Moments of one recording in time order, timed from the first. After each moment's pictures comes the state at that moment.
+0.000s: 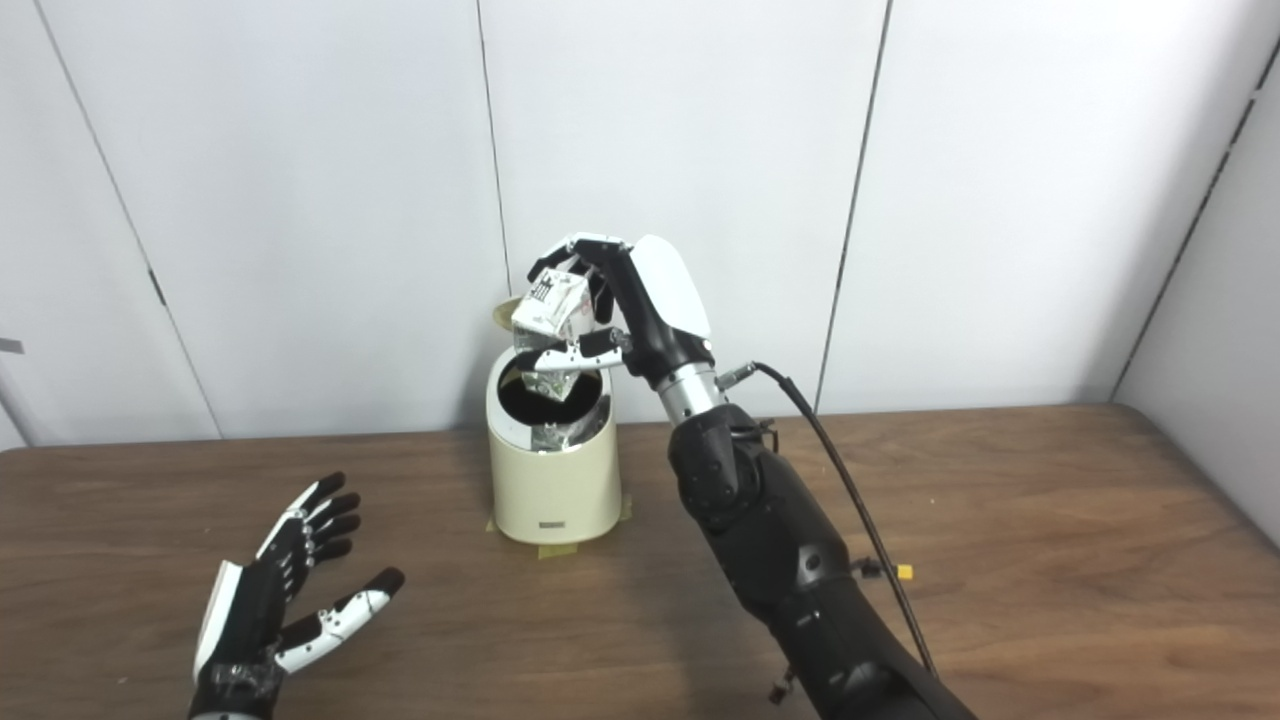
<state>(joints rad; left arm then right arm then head) -0.10 0.10 0.01 0.02 0.21 -0.17 0.09 -0.87 -0.09 0.19 0.64 -0.54 -0.36 -0.33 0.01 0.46</state>
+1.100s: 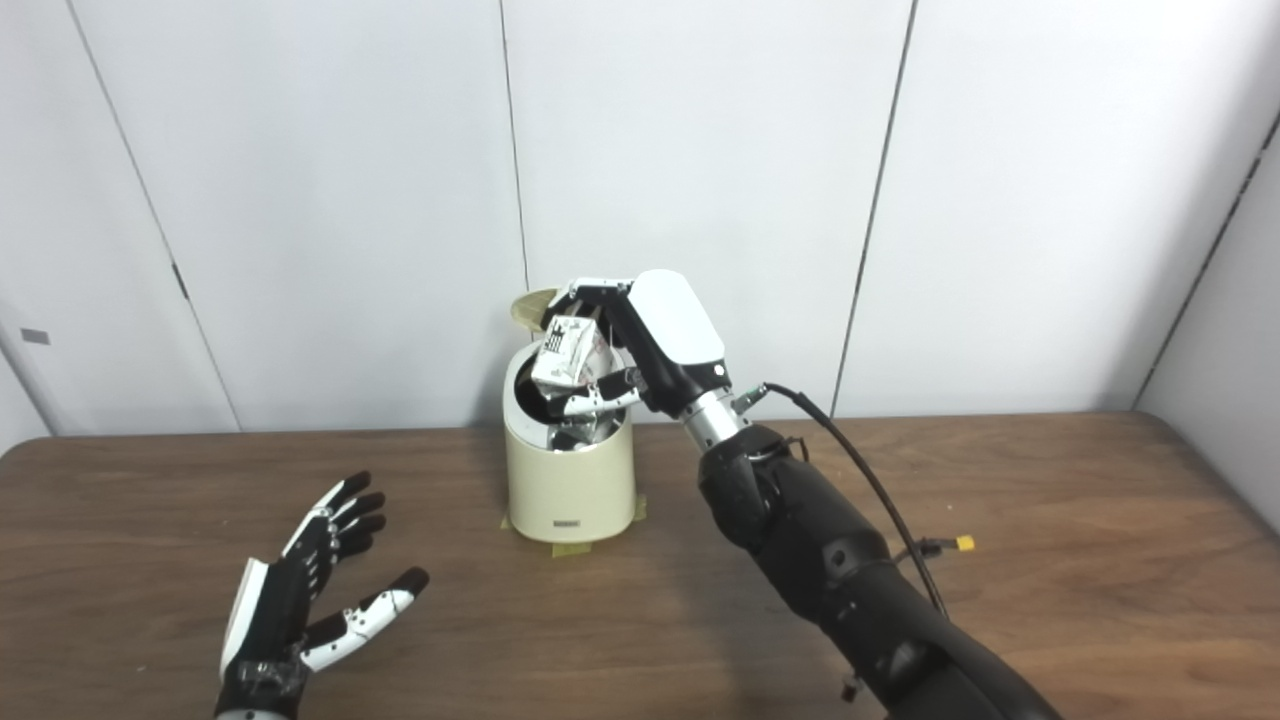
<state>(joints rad) -0.09 0.08 0.01 -0.01 0.23 -0.16 0.09 -0.91 -0.21 0.50 0.78 -0.58 -0.44 -0.54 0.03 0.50</state>
